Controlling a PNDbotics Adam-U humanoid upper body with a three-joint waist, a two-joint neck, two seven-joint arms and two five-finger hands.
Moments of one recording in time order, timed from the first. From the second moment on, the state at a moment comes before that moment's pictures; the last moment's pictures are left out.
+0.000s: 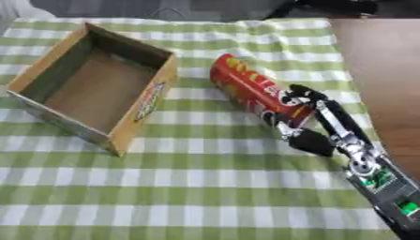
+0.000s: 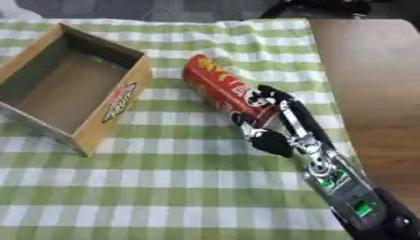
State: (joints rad) left arm -0.19 0.48 0.02 -1.98 -0.07 0.37 0.60; right arm -0.20 -0.56 0.29 -1.86 0.22 0.33 -0.15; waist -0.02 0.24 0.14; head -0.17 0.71
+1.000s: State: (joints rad) left arm -0.19 0.48 0.03 -1.98 -0.07 0.37 0.60; right arm -0.25 -0.58 0.26 -1.92 0.16 0.34 -0.25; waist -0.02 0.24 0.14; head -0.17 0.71
